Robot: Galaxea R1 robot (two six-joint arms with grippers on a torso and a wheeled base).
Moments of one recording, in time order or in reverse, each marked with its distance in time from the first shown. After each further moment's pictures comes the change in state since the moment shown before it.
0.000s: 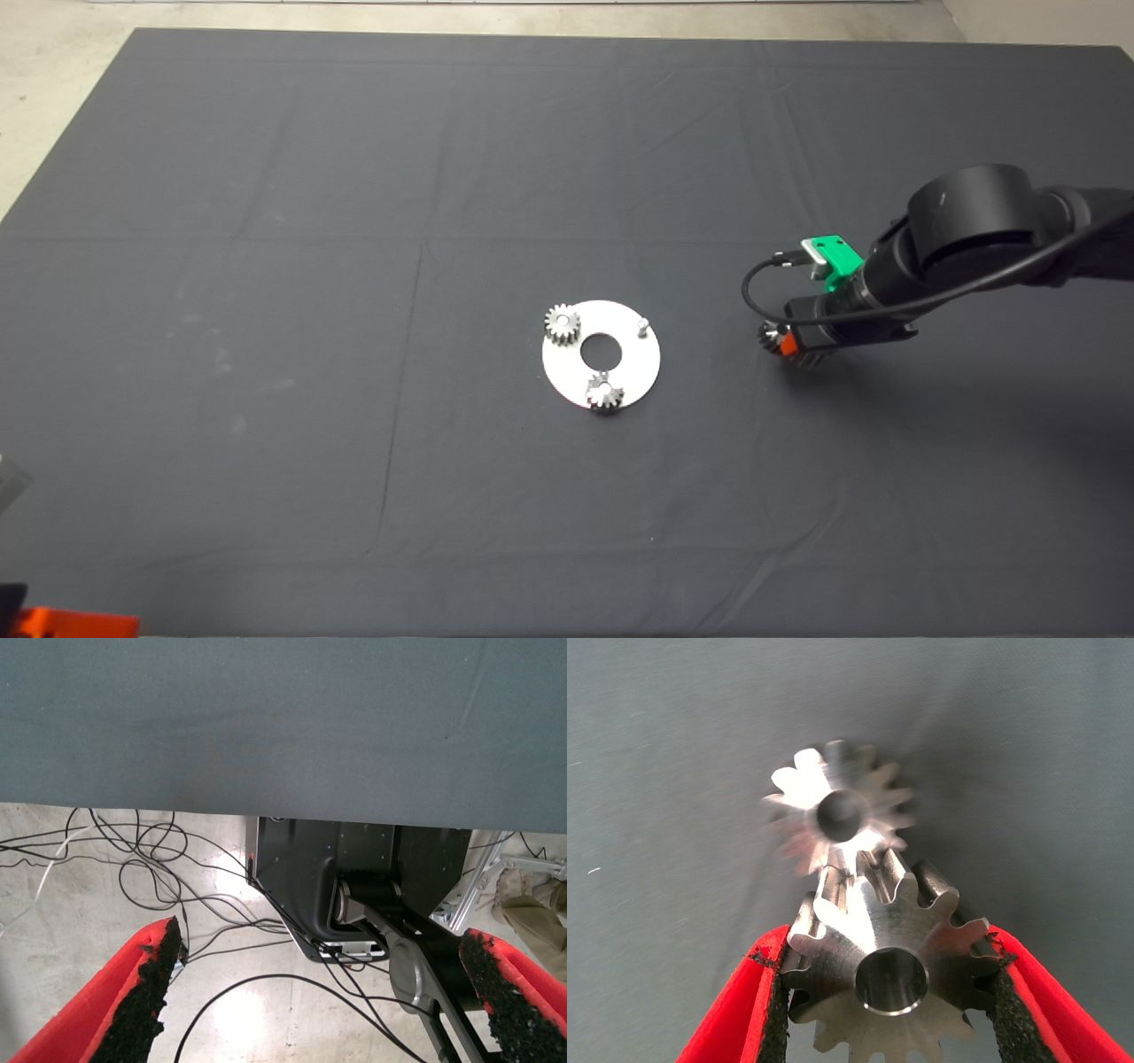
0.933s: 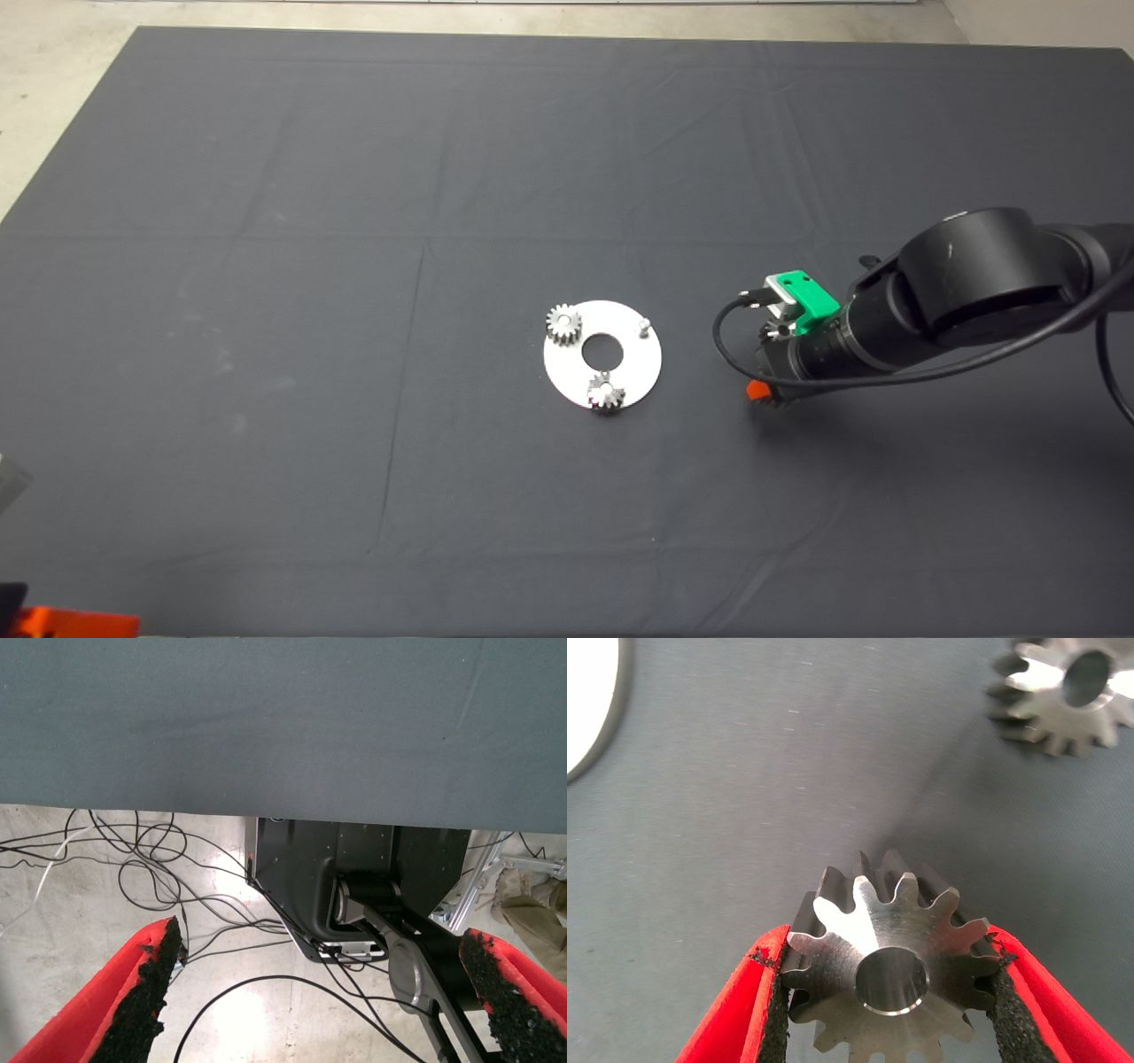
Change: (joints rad) left arm 0.000 0.000 0.000 0.000 -0.002 0.000; right arm -0.014 0.047 0.158 0.017 0.004 0.082
